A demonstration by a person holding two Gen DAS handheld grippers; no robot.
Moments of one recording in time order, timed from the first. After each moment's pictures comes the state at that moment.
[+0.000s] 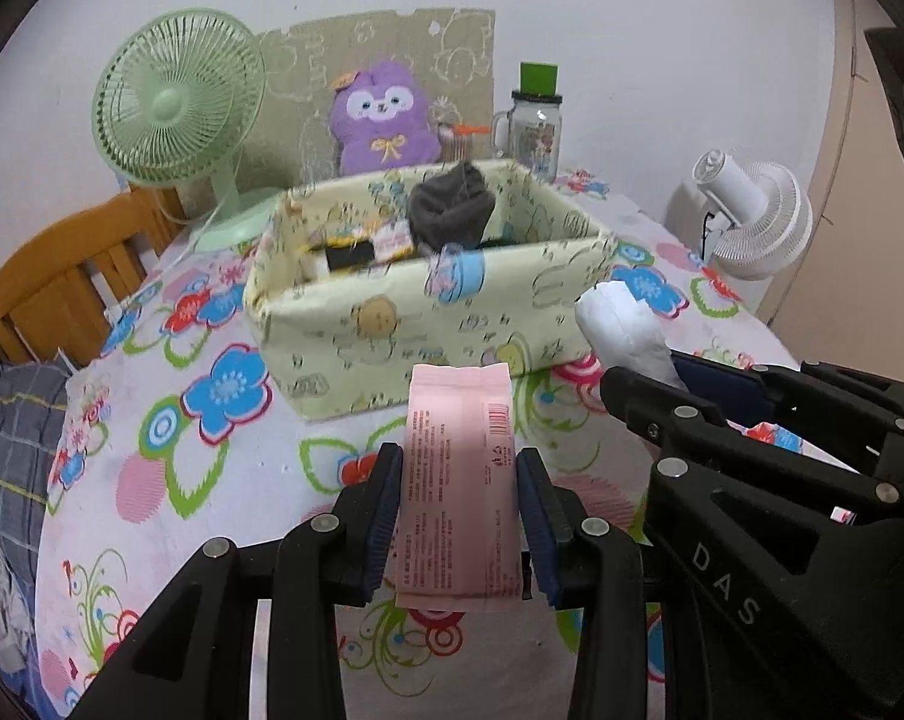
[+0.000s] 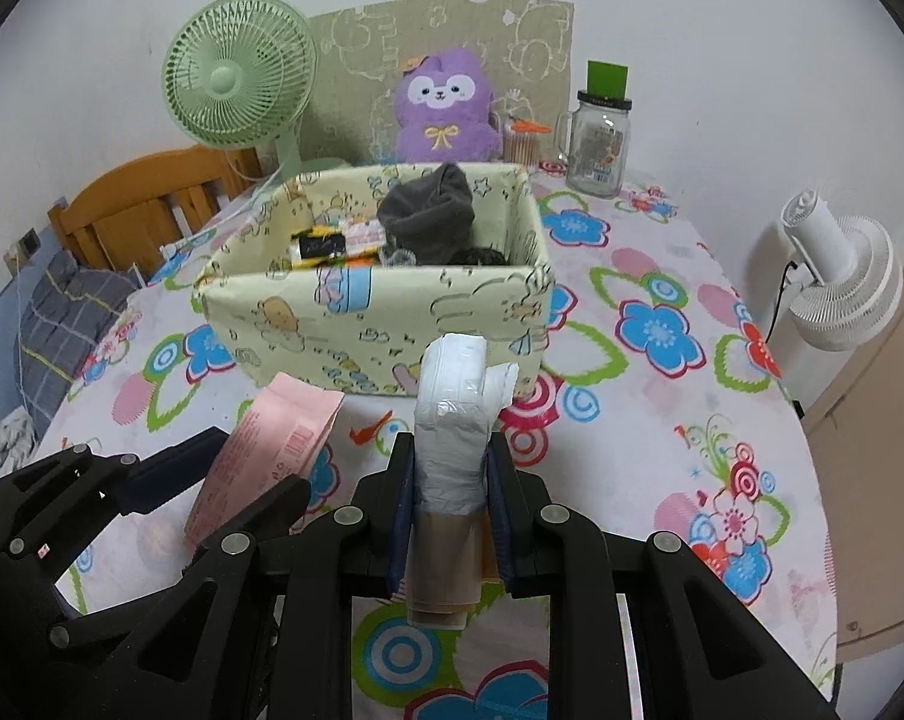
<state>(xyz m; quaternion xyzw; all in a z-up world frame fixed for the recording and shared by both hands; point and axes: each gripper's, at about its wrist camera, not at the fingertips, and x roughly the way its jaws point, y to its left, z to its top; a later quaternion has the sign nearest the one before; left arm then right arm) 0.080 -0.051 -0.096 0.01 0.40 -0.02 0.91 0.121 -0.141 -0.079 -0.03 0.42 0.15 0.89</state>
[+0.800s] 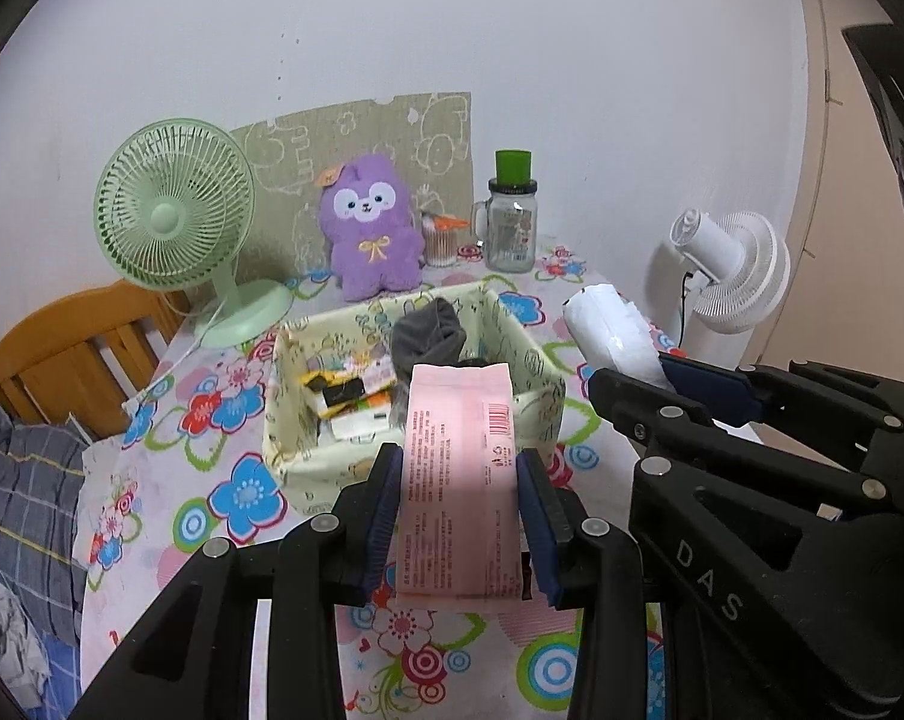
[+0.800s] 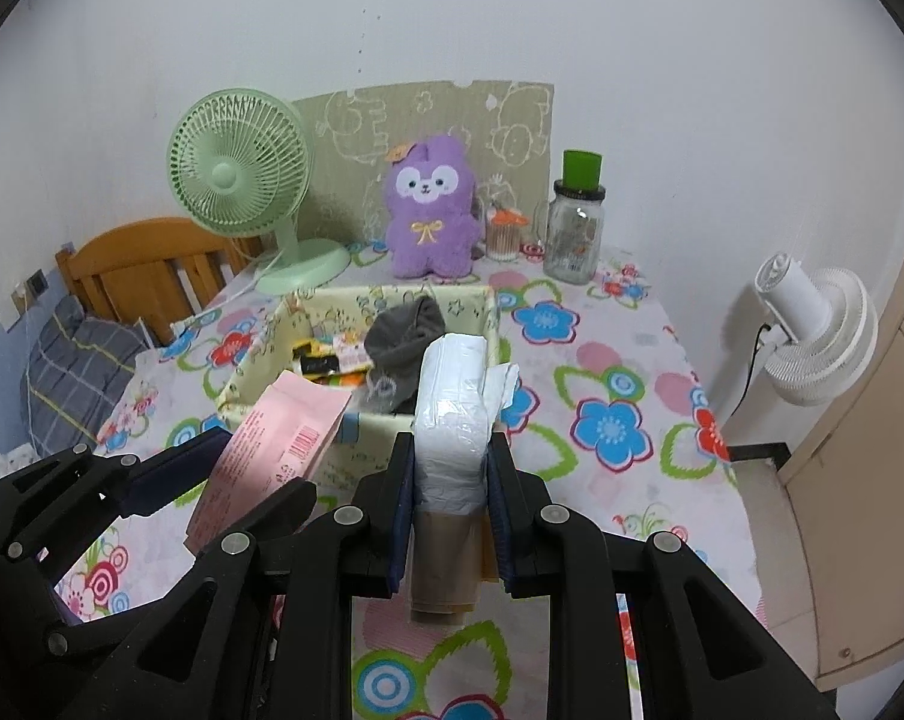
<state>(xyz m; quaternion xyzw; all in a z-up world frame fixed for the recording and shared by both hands) 0.088 -0.070 -0.024 0.03 0.34 -0.03 0.94 0.132 -0.161 -0.007 -0.02 0.37 0.15 0.92</state>
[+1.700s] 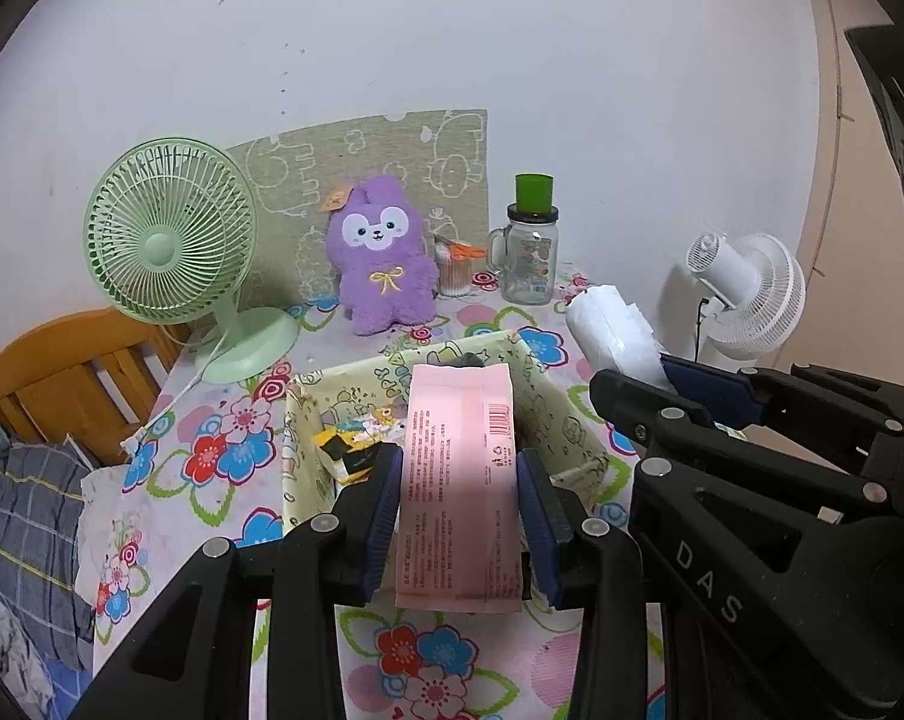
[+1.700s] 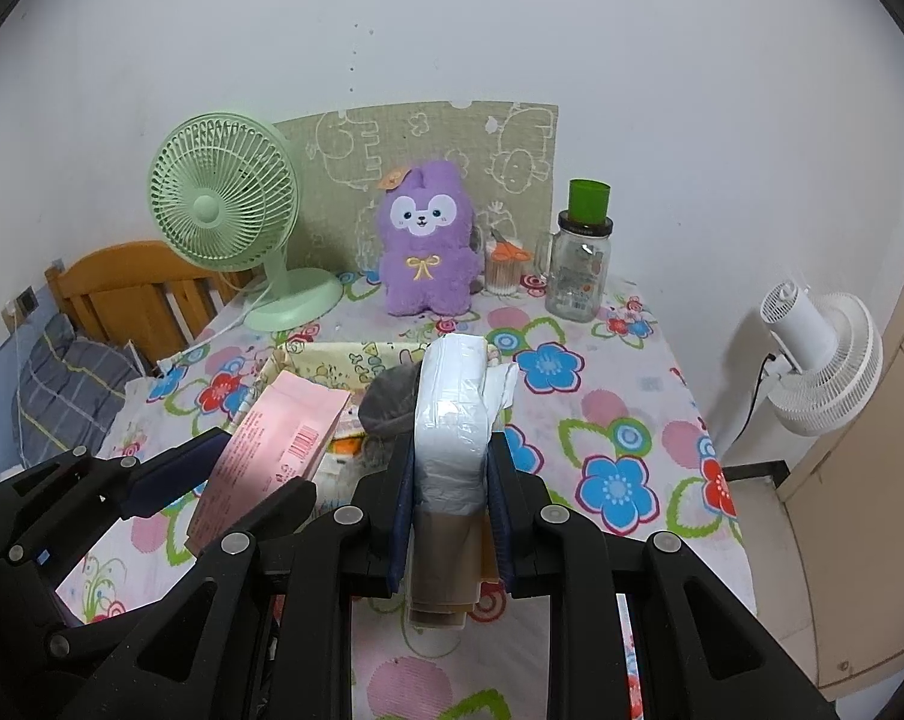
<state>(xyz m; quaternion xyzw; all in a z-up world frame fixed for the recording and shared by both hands) 0.129 -0.053 -0.010 0.03 0.33 -0.03 0.94 0.173 -0.144 0.007 -0.02 0.36 0.14 0.92</state>
